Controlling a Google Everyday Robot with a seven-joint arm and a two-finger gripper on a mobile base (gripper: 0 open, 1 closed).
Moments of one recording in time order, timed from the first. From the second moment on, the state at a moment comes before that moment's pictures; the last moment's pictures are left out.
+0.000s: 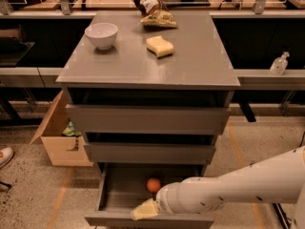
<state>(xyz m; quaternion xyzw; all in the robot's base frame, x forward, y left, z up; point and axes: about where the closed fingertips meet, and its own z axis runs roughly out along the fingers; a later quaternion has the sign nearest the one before) 0.427 -0.002 0.478 -0.28 0.91 0.21 0.21</state>
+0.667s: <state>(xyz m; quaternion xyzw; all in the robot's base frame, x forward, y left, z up) 0.474 -0.021 0.408 -0.25 0.91 0.22 0.26</state>
